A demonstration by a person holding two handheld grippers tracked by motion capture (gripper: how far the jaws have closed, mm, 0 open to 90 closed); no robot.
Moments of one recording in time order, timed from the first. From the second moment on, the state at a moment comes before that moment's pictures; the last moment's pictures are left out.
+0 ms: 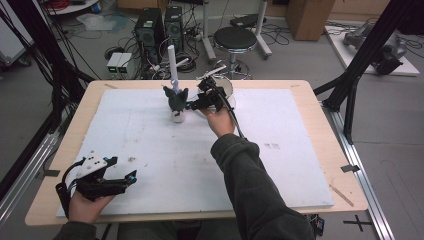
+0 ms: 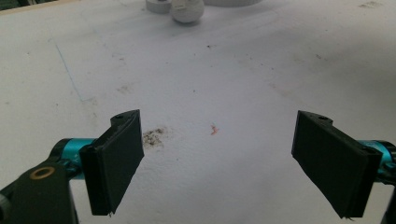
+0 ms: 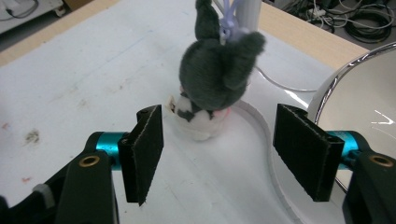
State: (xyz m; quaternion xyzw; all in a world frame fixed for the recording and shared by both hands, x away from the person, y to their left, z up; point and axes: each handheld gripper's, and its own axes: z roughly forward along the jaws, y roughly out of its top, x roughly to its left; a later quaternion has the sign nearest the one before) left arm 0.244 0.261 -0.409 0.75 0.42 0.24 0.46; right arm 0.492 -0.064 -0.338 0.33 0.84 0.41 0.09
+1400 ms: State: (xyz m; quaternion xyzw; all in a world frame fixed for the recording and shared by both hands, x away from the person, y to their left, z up) left arm 0.245 0.259 -0.409 0.75 0.42 0.24 0.46; right arm 0.457 -0.117 -0.349 0.34 0.81 0.47 0.07
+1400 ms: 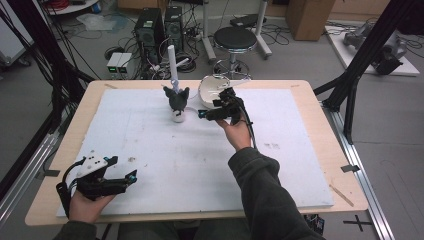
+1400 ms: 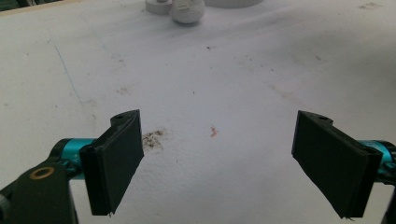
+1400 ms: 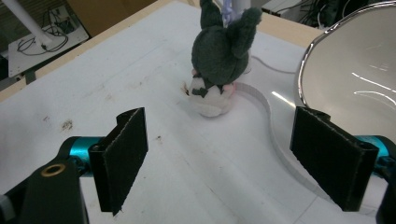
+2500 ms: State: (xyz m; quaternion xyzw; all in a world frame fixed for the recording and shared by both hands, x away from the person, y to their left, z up) left arm 0.244 0.258 -0.409 0.75 0.42 0.23 0.46; right arm 0.436 -0.142 -0.350 0.34 0.81 0.47 0.08
